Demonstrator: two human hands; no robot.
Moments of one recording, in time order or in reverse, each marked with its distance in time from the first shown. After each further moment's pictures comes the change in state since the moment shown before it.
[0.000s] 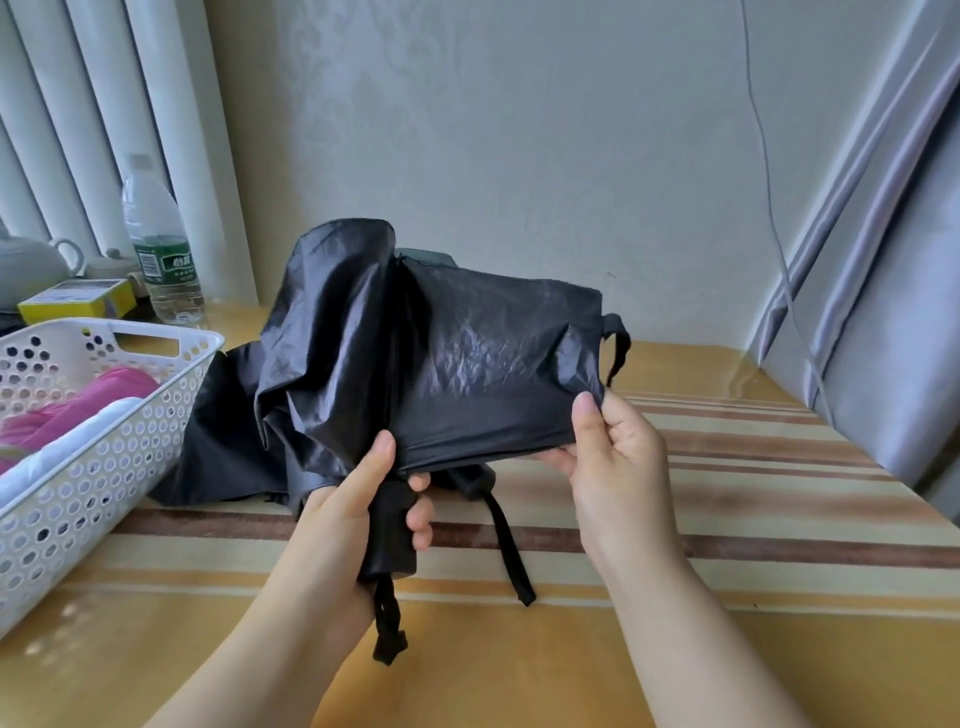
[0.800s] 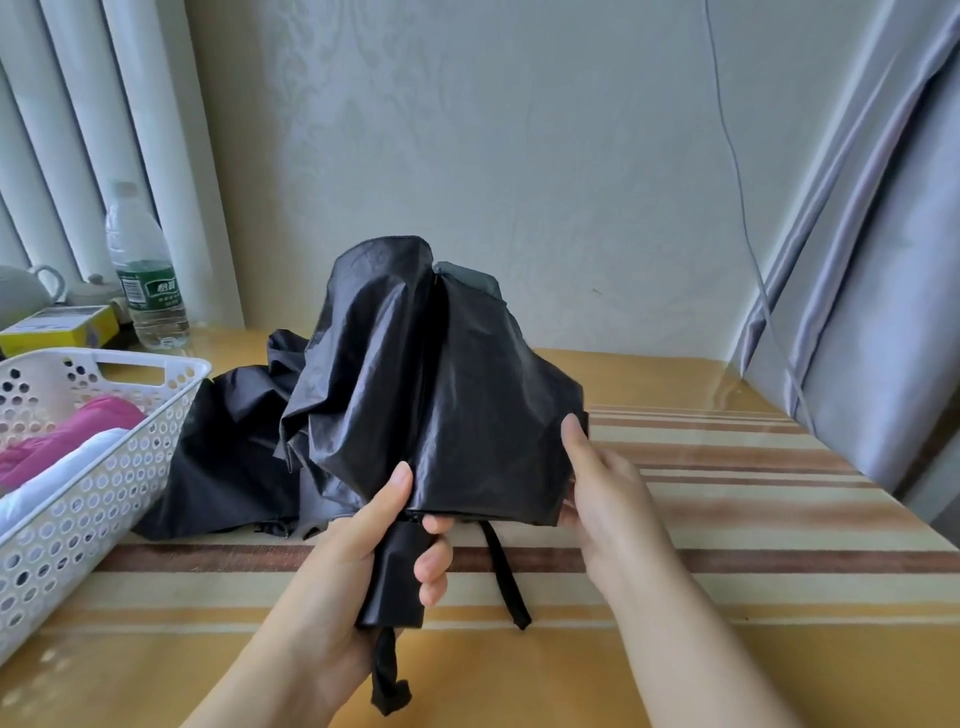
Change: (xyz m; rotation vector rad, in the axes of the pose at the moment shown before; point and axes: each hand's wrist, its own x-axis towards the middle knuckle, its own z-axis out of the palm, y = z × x) left_hand -0.003 0.001 -0.003 -0.191 -0.293 -0.144; right_hand 0.008 0.006 -0.005 -0.093 0.056 0.452
